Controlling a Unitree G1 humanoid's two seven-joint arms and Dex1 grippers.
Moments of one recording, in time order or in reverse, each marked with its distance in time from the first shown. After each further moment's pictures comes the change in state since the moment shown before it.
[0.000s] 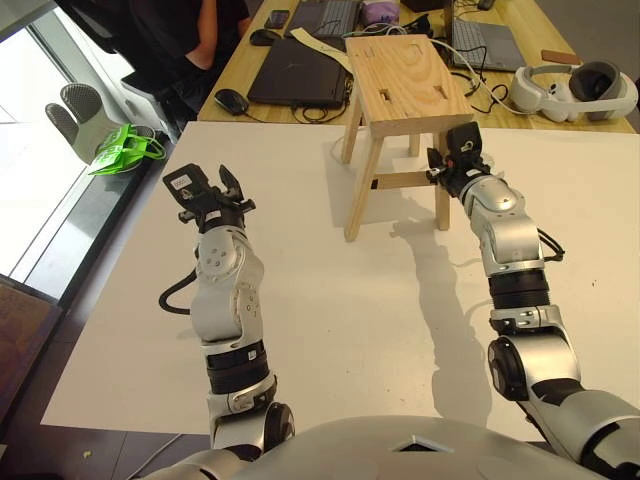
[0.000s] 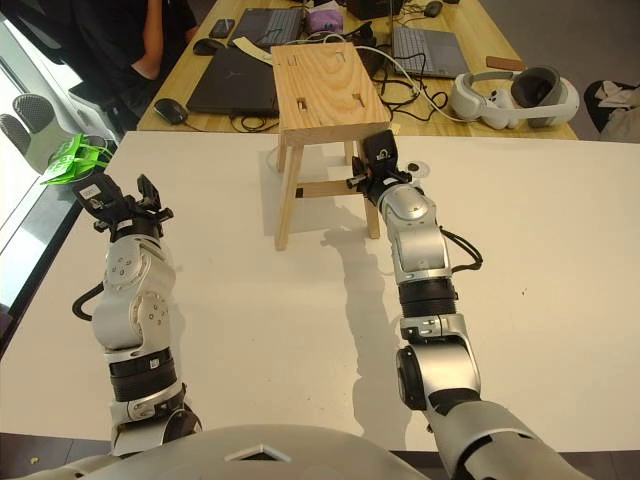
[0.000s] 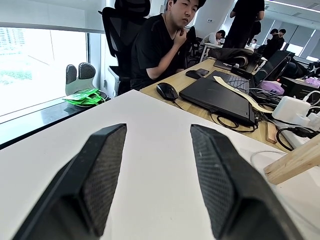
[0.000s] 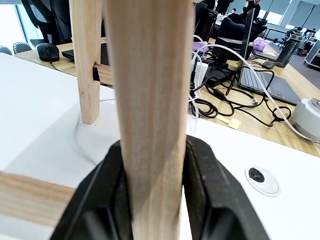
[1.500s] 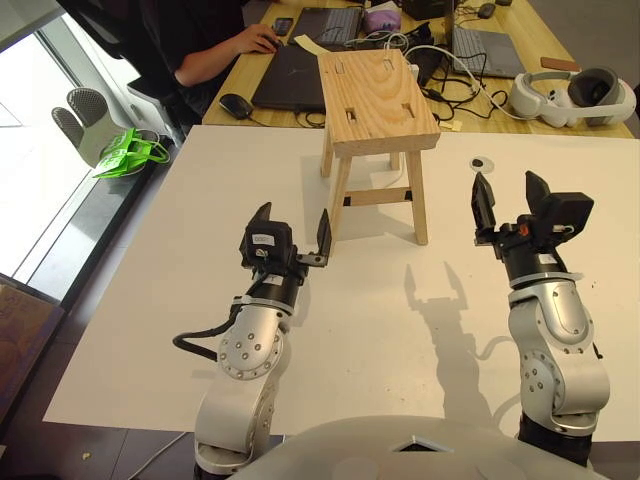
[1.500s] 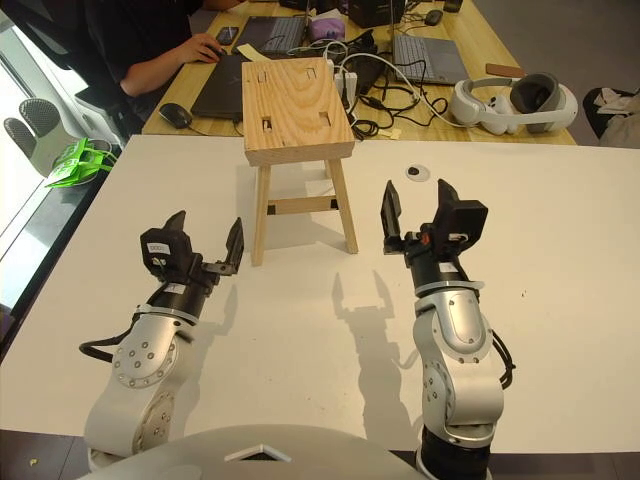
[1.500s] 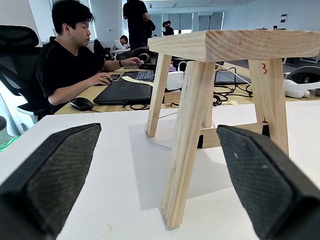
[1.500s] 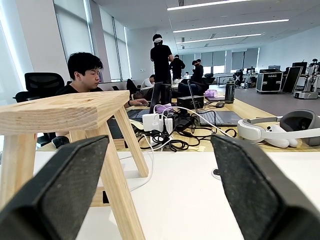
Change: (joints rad) left arm 0.462 0.110 -0.488 -0.530 0.149 0.077 -0.237; right arm 0.709 0.062 -0.014 -0.995 0.245 -0.024 -0.232
